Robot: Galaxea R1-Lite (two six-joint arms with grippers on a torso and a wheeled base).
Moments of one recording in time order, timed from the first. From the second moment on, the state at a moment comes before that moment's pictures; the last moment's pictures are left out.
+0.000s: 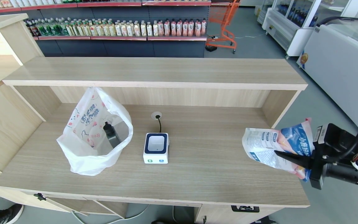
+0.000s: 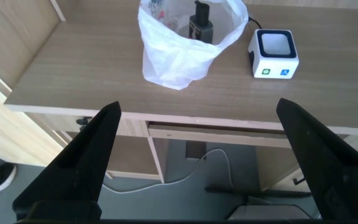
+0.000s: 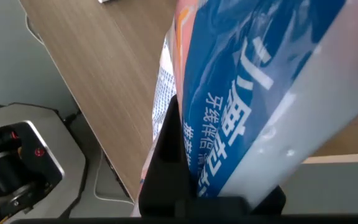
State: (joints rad) left arm 0.00 0.00 0.00 0.00 0.01 0.00; right arm 0.14 1.38 -0.46 -0.59 0.51 -0.80
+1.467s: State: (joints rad) left arm 0.00 0.00 0.00 0.00 0.01 0.00; right arm 0.11 1.21 -0.43 -0.49 0.52 -0.65
